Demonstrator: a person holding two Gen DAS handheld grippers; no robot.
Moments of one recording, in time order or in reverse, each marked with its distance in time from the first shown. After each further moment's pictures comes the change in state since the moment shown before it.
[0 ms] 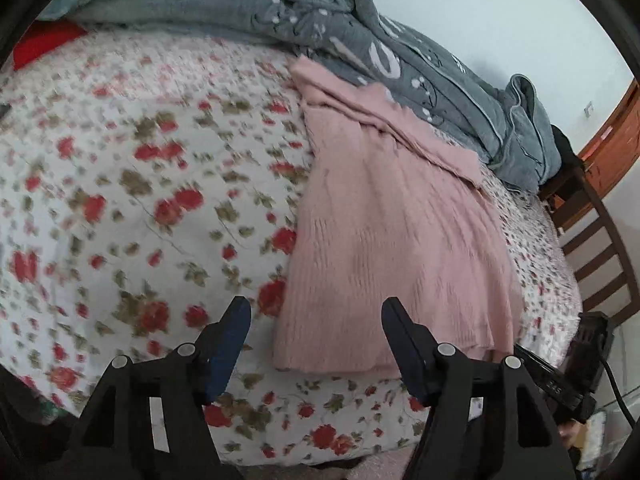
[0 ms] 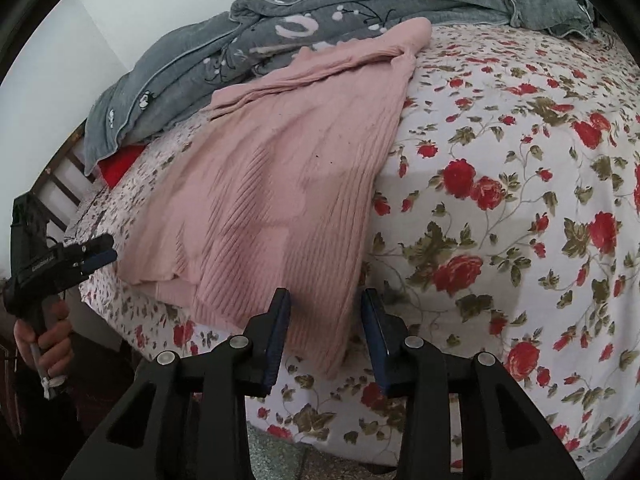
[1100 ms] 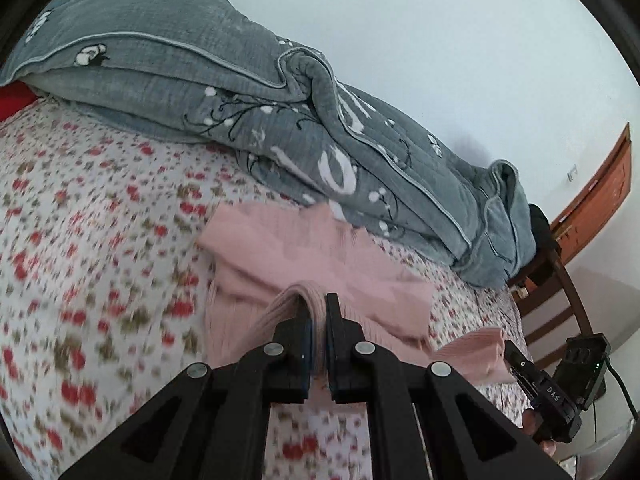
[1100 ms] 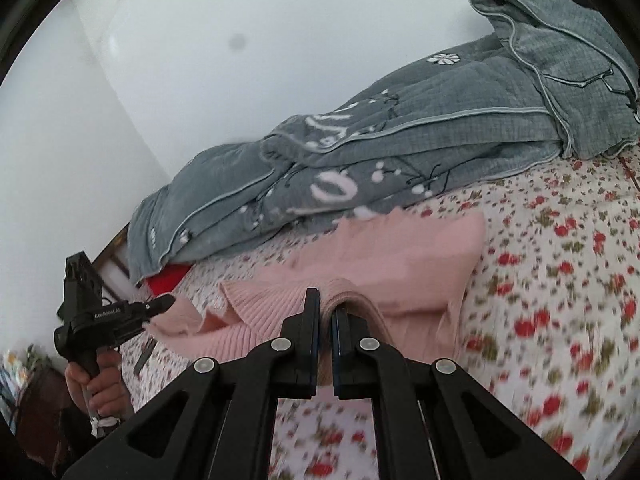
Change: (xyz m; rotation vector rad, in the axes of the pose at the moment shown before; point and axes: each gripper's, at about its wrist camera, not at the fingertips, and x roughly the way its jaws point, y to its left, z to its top) left arm 0.007 -0.078 0.200 -0.037 -0.178 -0.087; right arm -0.039 -0.009 0.229 0.029 -0.297 0.190
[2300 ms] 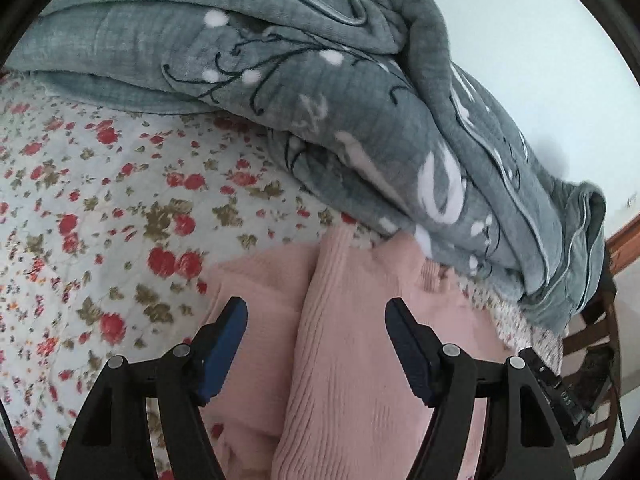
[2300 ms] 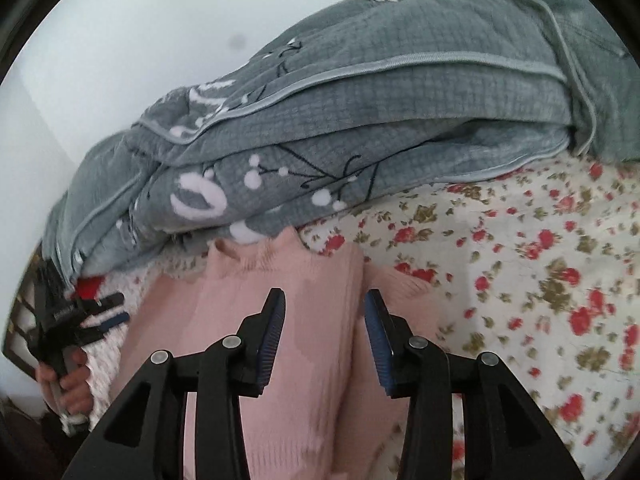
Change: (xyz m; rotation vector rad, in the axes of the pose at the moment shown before) left arm 0.171 0.056 0.084 -0.076 0.150 0.111; right arm 0.156 -0.110 0.079 0.024 0.155 -0.228
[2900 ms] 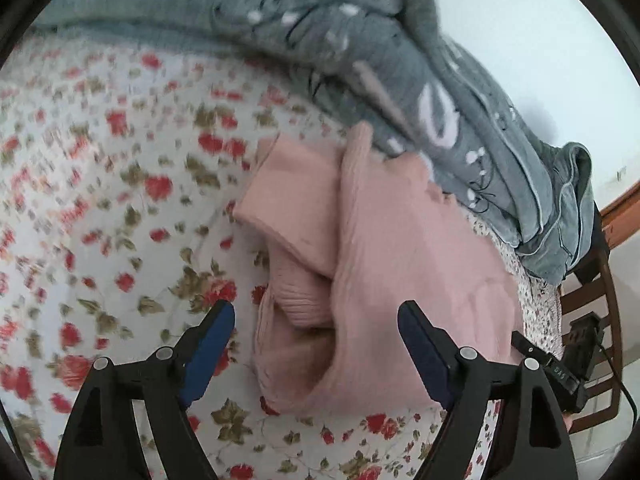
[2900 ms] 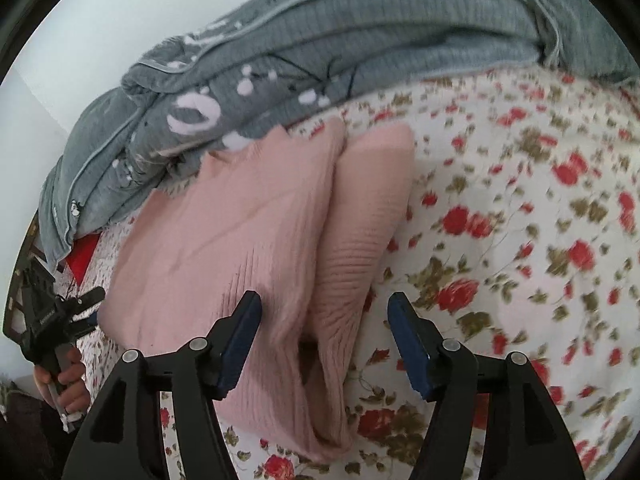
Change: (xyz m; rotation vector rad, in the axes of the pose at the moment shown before) left arm -0.016 0.042 -0.079 -0.015 0.072 -0.049; right arm -0.008 -0.012 -0.077 0.057 0.174 -0.007
